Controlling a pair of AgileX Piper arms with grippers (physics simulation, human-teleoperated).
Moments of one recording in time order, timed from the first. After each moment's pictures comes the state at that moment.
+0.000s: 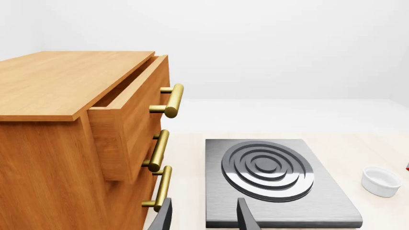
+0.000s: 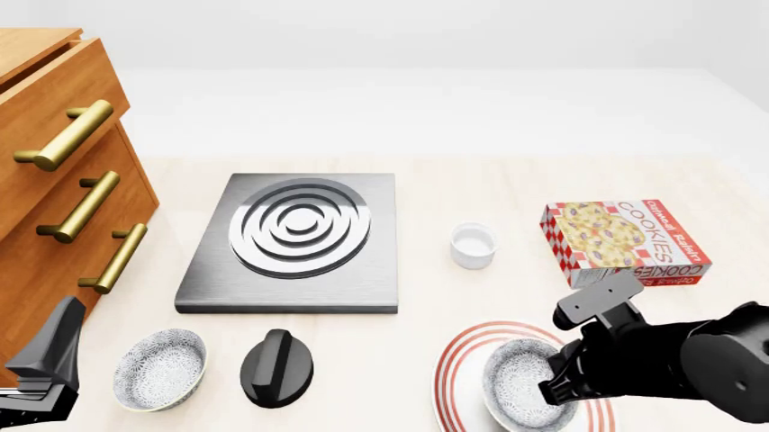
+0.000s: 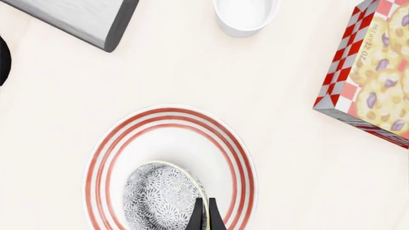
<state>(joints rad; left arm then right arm) 0.00 0.00 0.00 0.00 0.00 0.42 1.16 -0.40 0.39 -0.02</state>
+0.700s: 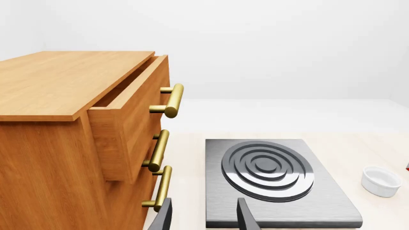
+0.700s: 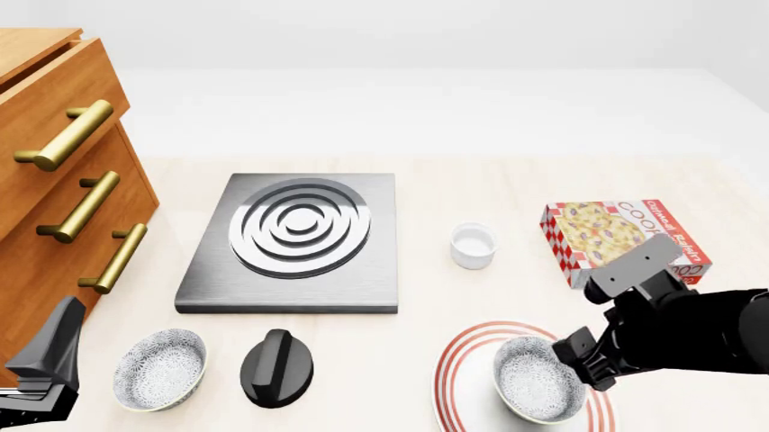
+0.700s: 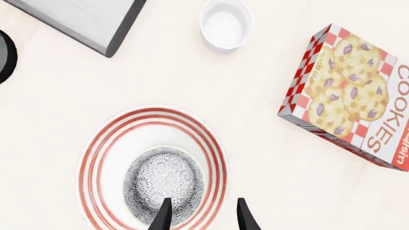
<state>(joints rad) 0.00 0.00 0.00 0.00 0.00 0.33 1.02 -0.51 0.59 -0.19</state>
